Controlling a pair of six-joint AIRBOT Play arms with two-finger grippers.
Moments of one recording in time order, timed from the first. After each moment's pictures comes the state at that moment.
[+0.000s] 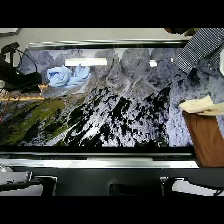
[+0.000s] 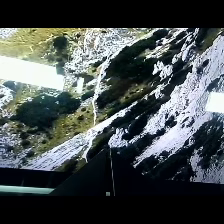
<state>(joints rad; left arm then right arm) -0.02 -1.47 1.88 1.47 -1.74 -1.78 -0.66 -1.47 1.81 -1.60 1.54 2.39</state>
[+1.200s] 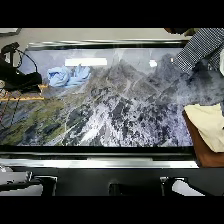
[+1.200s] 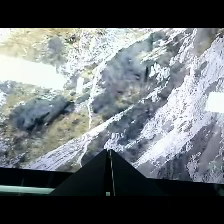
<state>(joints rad) -0.02 -1.47 1.88 1.47 -1.74 -1.78 -0.66 -1.32 1.21 -1.94 1.64 2.25</state>
